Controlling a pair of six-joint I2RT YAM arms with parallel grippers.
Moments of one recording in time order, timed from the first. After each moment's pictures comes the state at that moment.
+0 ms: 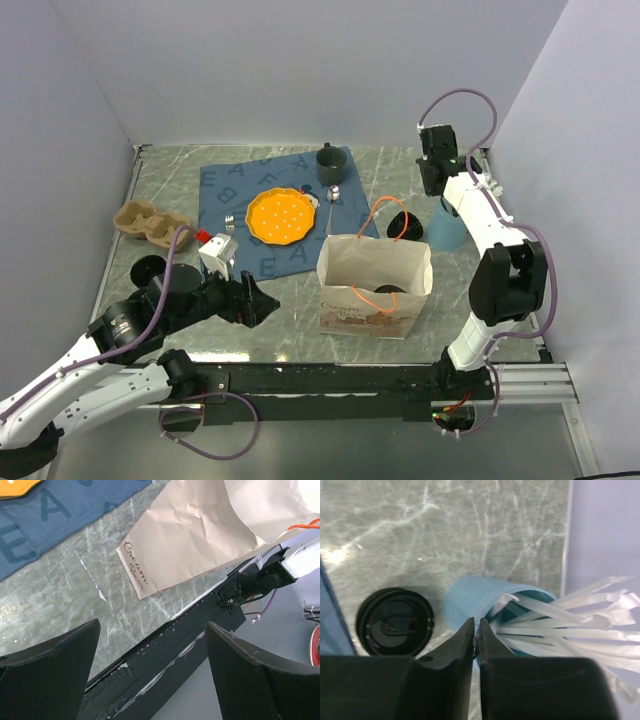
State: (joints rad) left arm -0.92 0.57 0.83 -0.68 -0.03 -0.61; right arm 0.14 1.72 1.54 -0.68 0.38 -0.14
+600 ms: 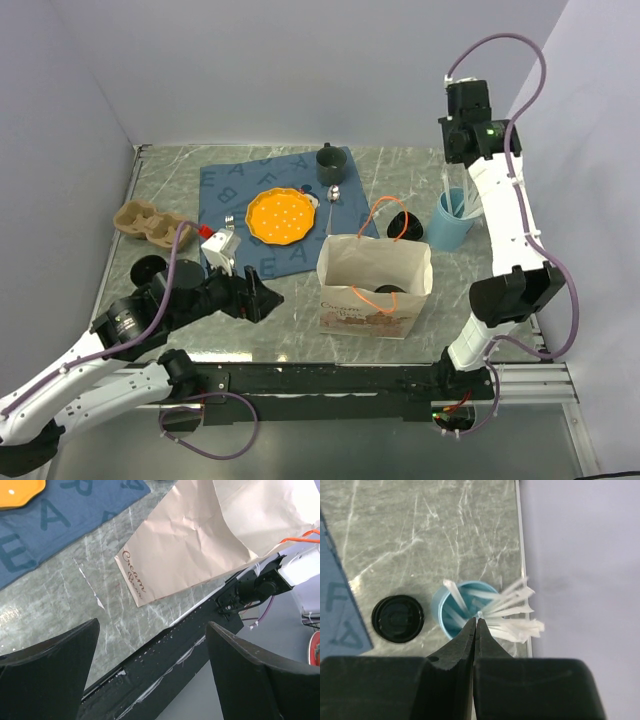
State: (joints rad) left arm -0.92 0.60 0.84 -0.64 -0.04 -0.61; right arm 0.14 1.71 2.03 -1.04 0.43 -0.10
